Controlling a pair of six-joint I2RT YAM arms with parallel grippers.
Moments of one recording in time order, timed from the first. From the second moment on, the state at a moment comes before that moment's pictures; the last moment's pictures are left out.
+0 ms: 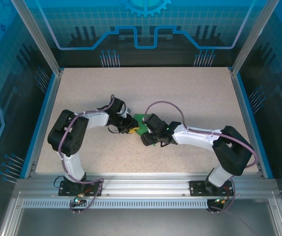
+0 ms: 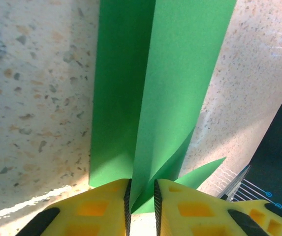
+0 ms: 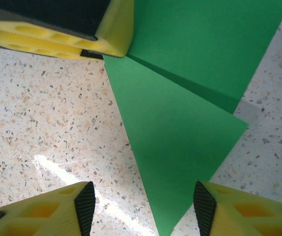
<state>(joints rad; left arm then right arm) -0.37 1.83 0.98 -0.23 0.67 -0.85 0.87 1.62 0.94 -0.39 0.09 0.35</state>
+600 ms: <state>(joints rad) -0.38 1.81 1.01 -0.23 0.70 -0.85 0.88 1.73 1.00 -0.39 0.16 0.36</state>
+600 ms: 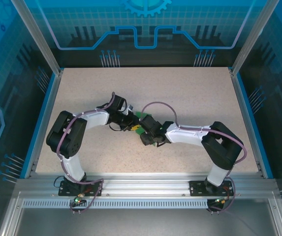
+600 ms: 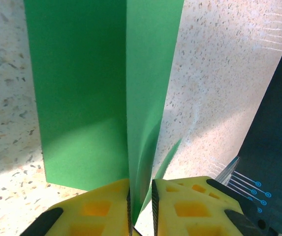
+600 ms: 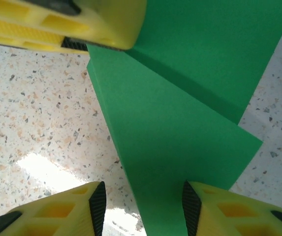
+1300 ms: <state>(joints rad) -0.38 1.78 1.03 -0.30 0.67 -0.84 0.88 1.76 1.01 -0.41 0.18 0.40</state>
